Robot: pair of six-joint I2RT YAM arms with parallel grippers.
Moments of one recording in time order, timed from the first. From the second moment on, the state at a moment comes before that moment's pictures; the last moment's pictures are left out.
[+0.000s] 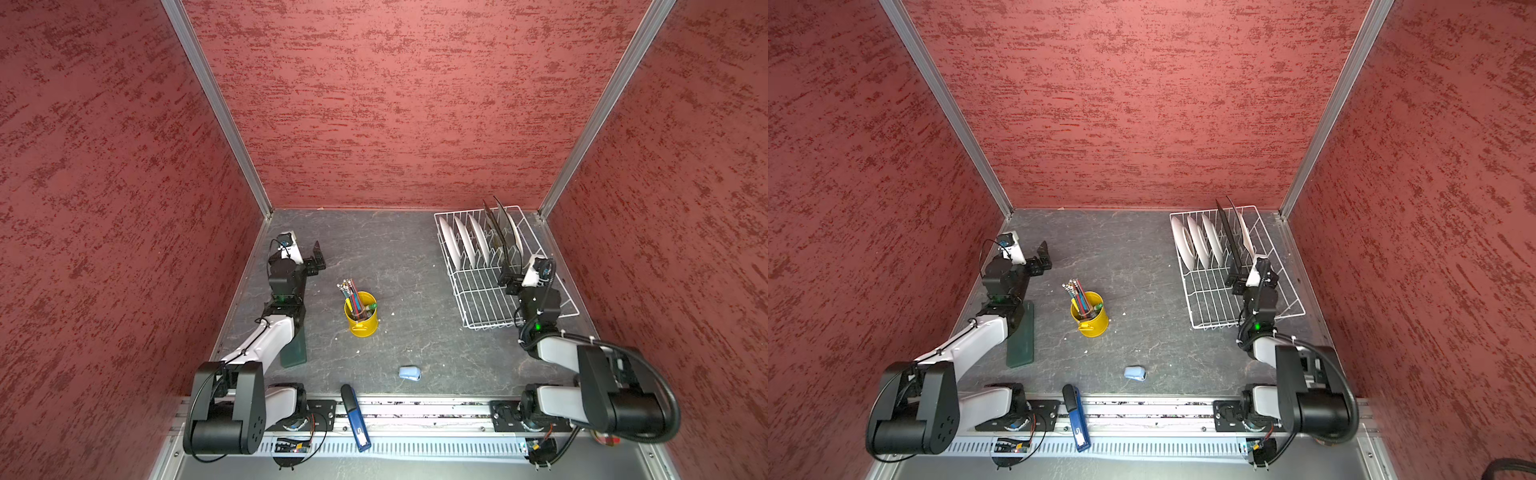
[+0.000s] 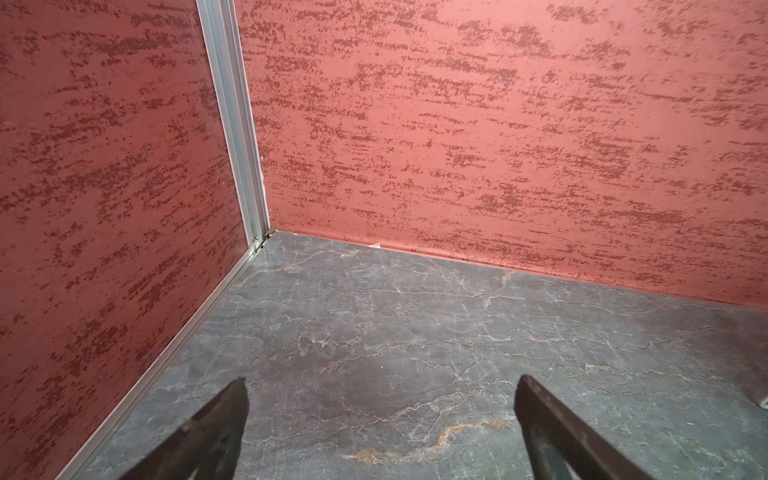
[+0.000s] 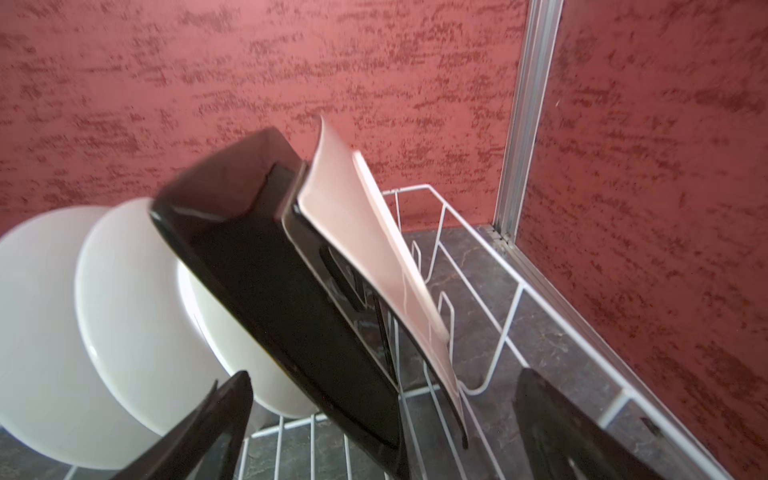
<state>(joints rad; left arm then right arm) -0.01 1.22 0.54 0.53 -0.14 -0.12 -0.04 1.26 0.25 1.00 0.07 0.08</state>
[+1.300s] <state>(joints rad) -0.33 1.27 1.02 -0.15 0.00 -0.24 0.03 0.86 0.84 -0.29 0.11 0.41</state>
